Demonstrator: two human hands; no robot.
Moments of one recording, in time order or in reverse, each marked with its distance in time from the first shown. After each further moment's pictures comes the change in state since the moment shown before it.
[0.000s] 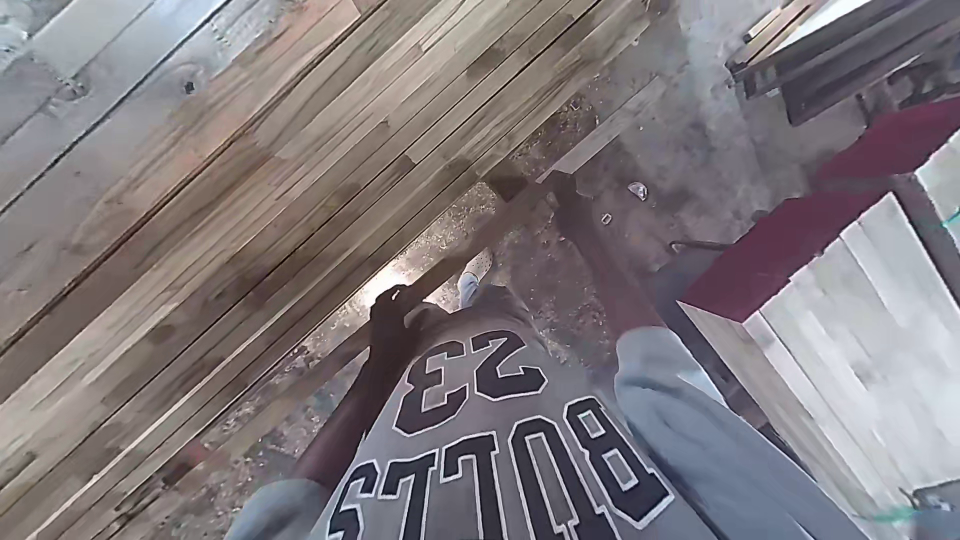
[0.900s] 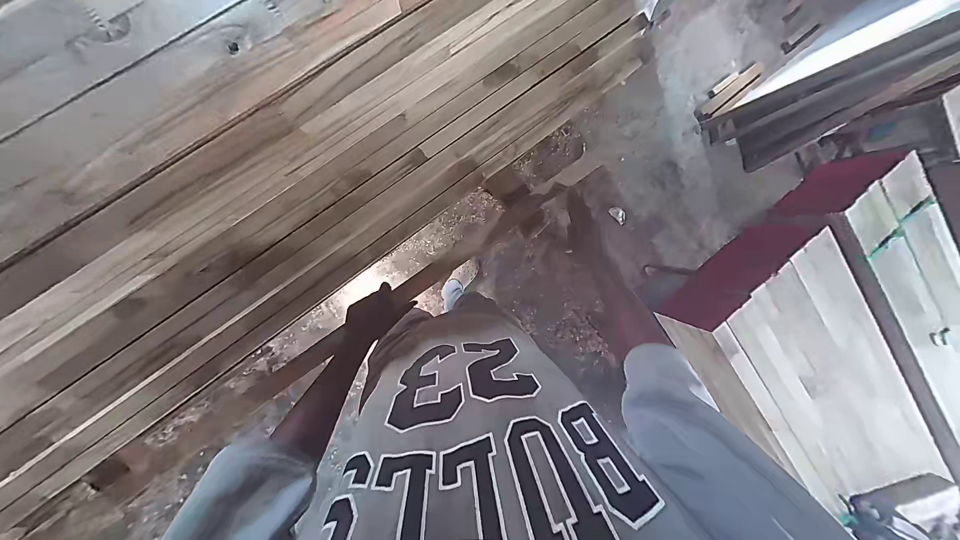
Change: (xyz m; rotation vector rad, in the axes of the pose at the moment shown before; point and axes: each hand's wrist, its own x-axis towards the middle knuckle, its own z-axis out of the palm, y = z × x) left_hand 0.027 -0.025 -0.008 0.382 -0.437 -0.320; right_hand -0.070 -0.025 -0.054 0.009 -0.191 0.144
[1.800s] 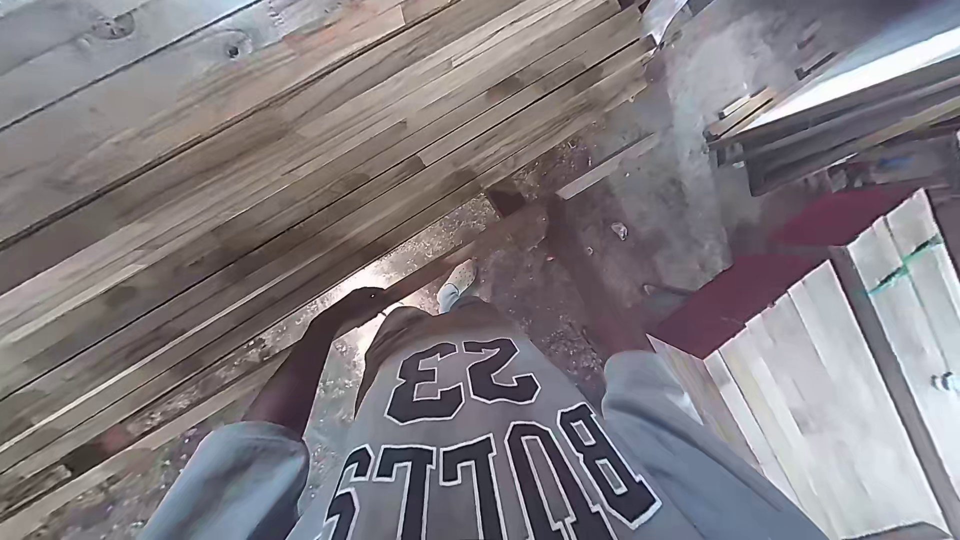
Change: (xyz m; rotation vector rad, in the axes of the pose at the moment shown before) left_hand 0.035 -0.030 -0.011 -0.522 -0.346 0.104; right_hand 0.085 0.011 0.045 -0.150 0.239 -0.274
